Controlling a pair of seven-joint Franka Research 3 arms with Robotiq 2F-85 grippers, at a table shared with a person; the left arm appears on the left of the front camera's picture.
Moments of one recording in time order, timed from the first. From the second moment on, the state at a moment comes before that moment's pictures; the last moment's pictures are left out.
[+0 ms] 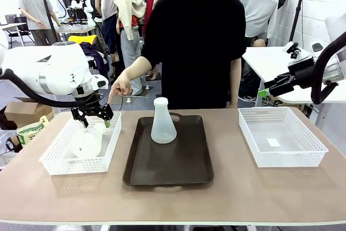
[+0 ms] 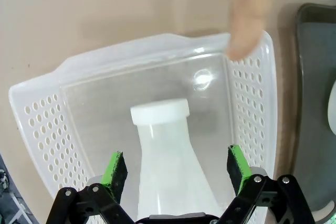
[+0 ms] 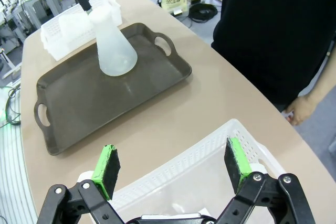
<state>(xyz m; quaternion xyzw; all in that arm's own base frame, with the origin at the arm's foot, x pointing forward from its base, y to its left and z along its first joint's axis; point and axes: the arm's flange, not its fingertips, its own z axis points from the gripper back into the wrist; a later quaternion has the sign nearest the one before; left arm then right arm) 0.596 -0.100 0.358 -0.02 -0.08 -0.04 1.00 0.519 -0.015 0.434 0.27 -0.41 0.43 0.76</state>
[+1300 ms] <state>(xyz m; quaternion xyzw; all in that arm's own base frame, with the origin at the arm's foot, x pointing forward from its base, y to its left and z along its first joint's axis) 0.610 -0.093 0.332 -0.01 -0.06 -0.03 1.00 0.519 -0.015 0.434 0.27 -0.41 0.43 0.76</state>
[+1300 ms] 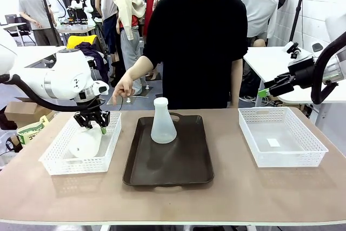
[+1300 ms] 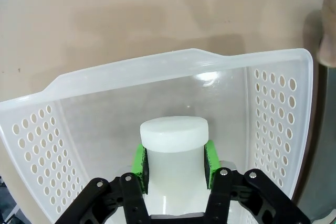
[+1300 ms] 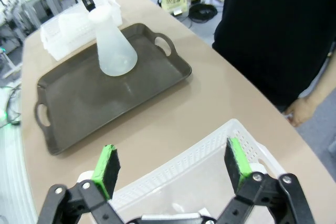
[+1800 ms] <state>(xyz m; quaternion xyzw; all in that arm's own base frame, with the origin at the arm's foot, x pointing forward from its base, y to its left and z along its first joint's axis) 0.607 -0.095 0.332 -0.01 -0.05 -0.03 1.00 0.519 -0.015 0.434 0.27 -0.41 0.43 0.76</state>
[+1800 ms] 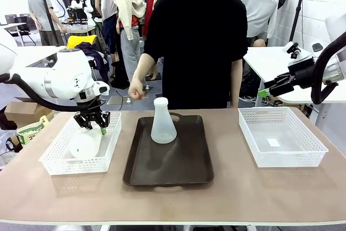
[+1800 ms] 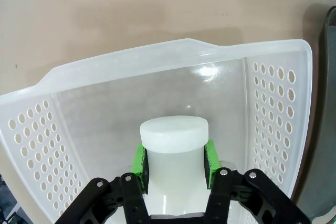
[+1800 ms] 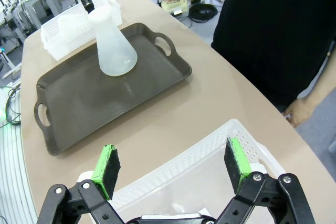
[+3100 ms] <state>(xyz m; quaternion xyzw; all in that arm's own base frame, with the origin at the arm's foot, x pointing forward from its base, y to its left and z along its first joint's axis) 0.607 -0.095 0.332 -0.01 -0.05 -0.03 1.00 0.519 -0.015 0.434 0.27 -0.41 0.43 0.76</state>
